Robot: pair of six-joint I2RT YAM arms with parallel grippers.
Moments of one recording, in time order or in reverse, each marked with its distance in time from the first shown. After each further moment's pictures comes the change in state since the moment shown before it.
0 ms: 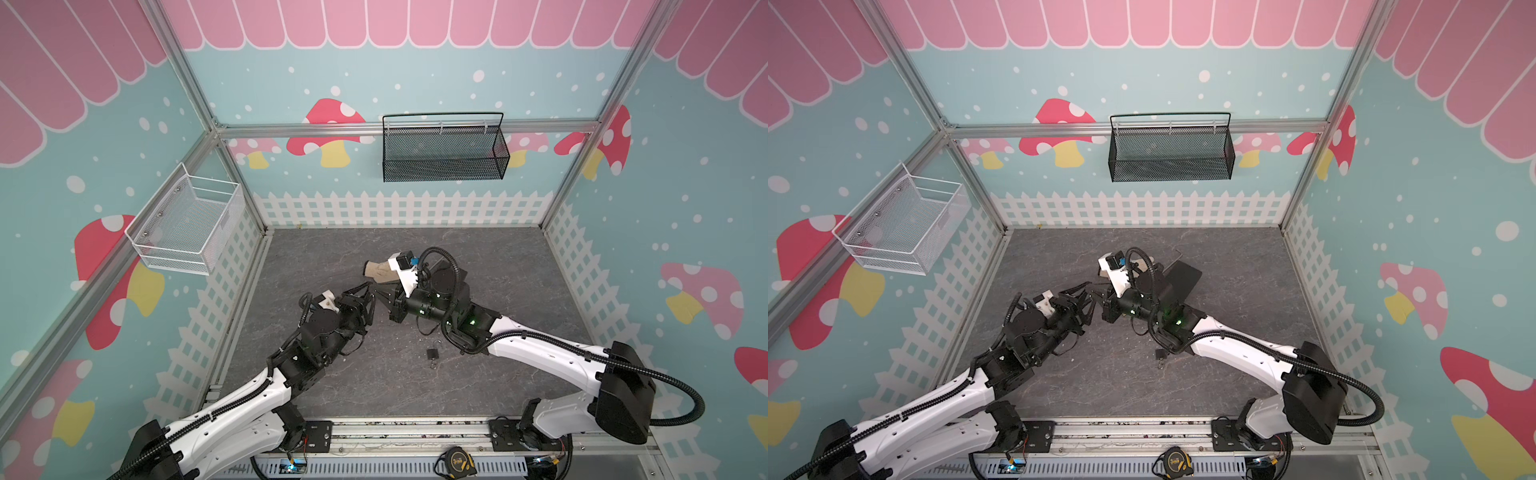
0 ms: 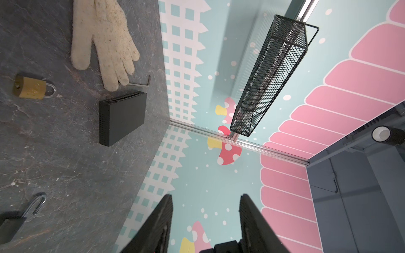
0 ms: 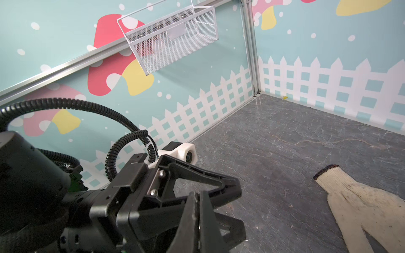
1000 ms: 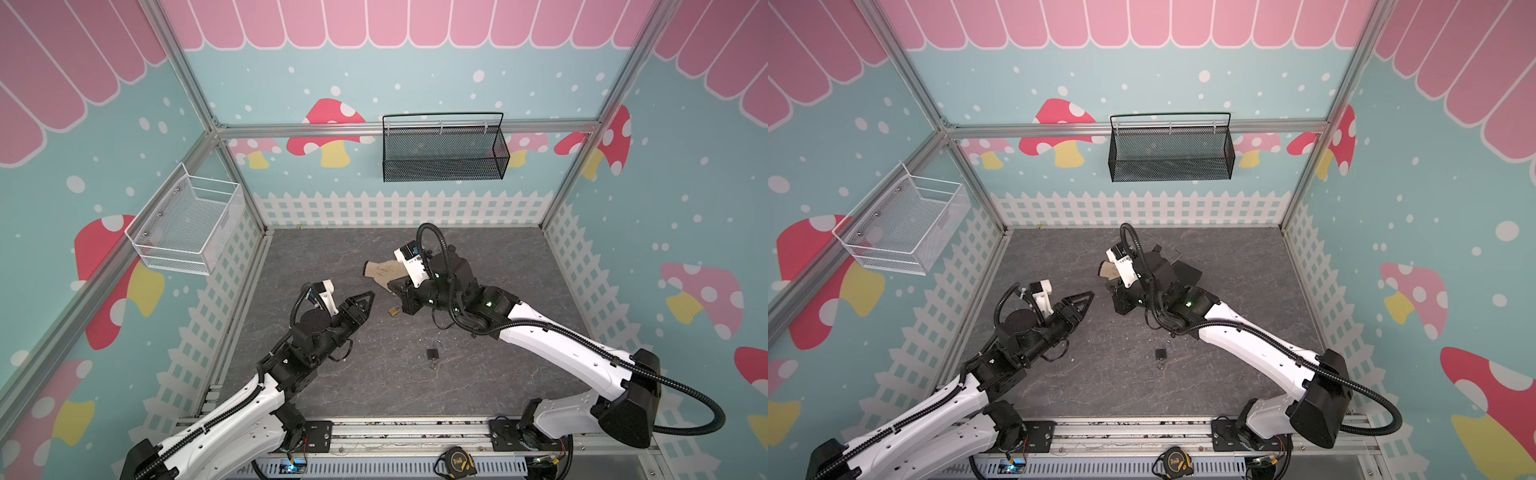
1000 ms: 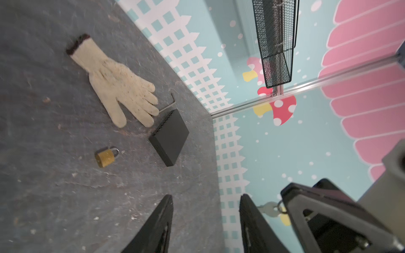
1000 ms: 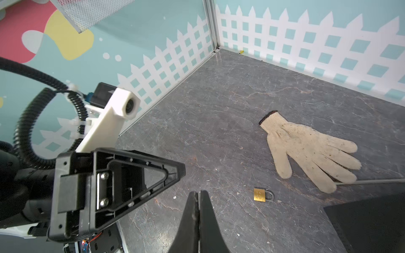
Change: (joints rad) left arm 0.090 -0.065 -0.024 -0.101 0.176 0.589; right arm -0.040 -0.030 0.230 -0.572 0.120 -0.077
